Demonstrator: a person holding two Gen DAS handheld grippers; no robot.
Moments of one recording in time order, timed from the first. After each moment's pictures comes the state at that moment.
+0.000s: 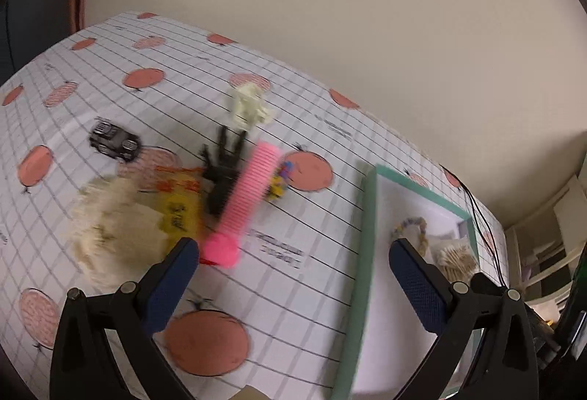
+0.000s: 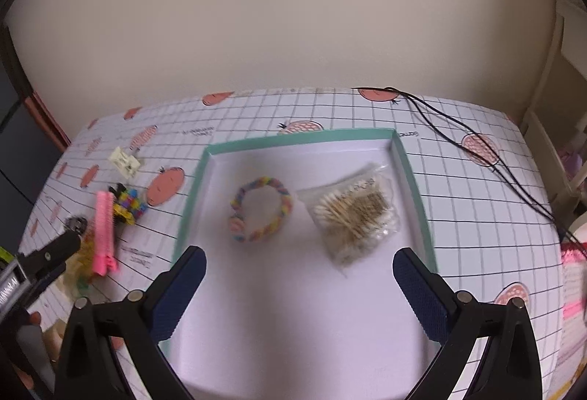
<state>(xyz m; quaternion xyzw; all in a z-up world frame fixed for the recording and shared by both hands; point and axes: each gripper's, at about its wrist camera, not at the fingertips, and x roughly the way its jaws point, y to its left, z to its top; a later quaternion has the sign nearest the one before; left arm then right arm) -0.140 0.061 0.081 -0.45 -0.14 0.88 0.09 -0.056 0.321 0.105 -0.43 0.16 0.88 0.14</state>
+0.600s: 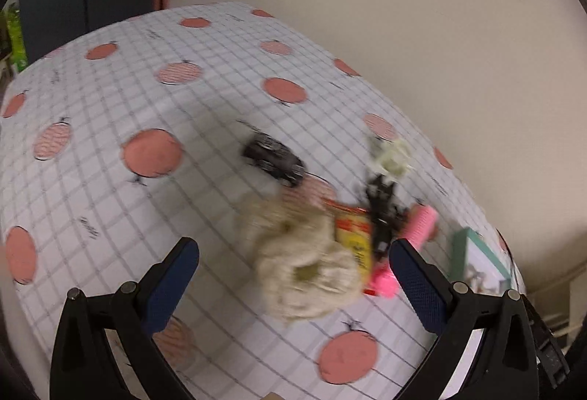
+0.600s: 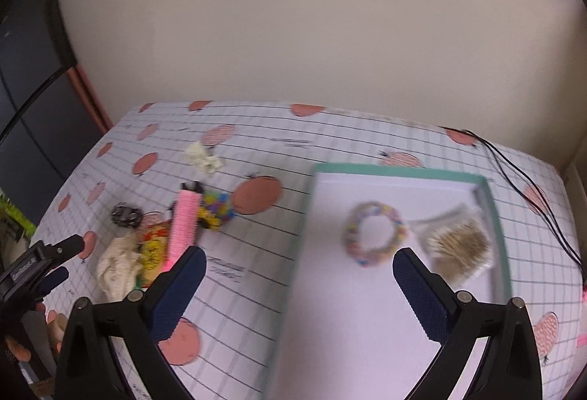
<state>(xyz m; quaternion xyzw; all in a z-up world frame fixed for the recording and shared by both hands) -0.134 -0.083 0.078 -0.45 -0.21 0.87 -0.04 -0.098 0.221 0.130 -0.41 0.10 0.90 0.06</state>
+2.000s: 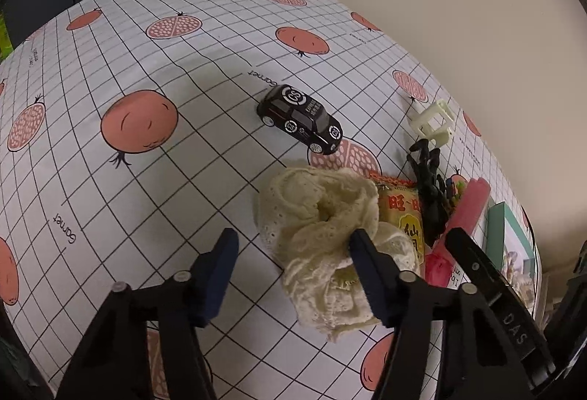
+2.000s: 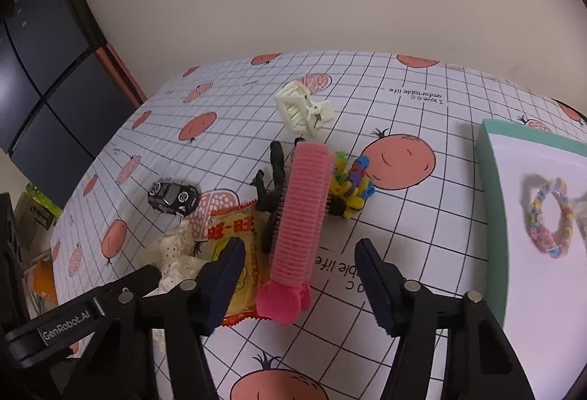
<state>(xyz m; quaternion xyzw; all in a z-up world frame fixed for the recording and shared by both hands) -0.160 -0.086 0.025 -0.52 -0.20 0.83 -0.02 -0.171 0.120 0.048 -0.44 0.13 0.89 -0.02</state>
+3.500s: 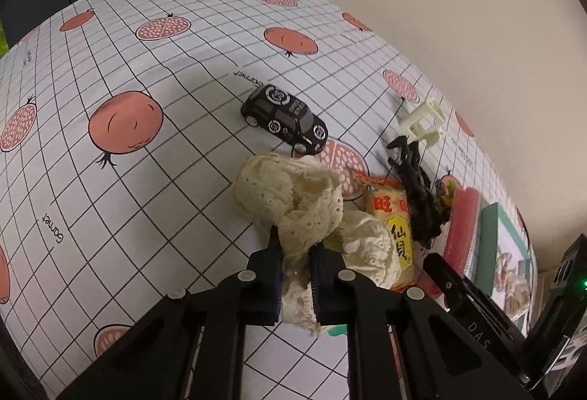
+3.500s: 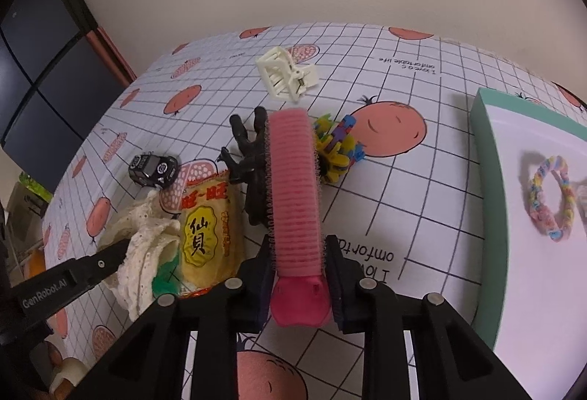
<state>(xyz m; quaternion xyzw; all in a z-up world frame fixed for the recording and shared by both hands) -0.165 -0.082 0.028 -0.51 -0.21 0.83 -0.01 -0.166 0.128 0.034 -0.48 0.13 0.87 -0.02</state>
